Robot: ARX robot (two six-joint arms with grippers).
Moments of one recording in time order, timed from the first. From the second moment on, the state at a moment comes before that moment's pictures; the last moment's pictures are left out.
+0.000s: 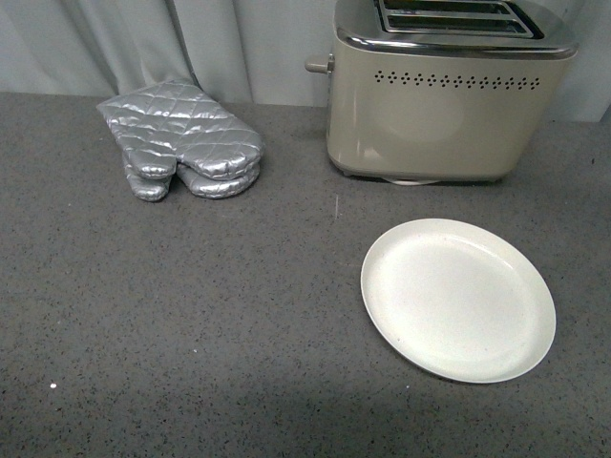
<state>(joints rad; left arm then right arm) 0.00 0.00 0.02 0.00 0.00 -0.01 0.19 1.42 1.09 -0.17 0.05 1.34</state>
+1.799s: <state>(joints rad) 0.00 0.00 0.02 0.00 0.00 -0.01 0.27 1.80 1.41 0.02 0.42 0.93</state>
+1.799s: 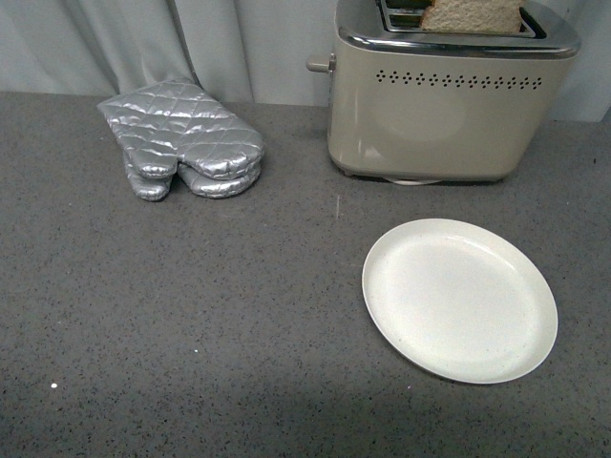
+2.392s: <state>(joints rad) 0.00 0.00 0.02 0.00 0.00 -0.01 0.16 1.25 0.52 0.69 0.32 -0.17</state>
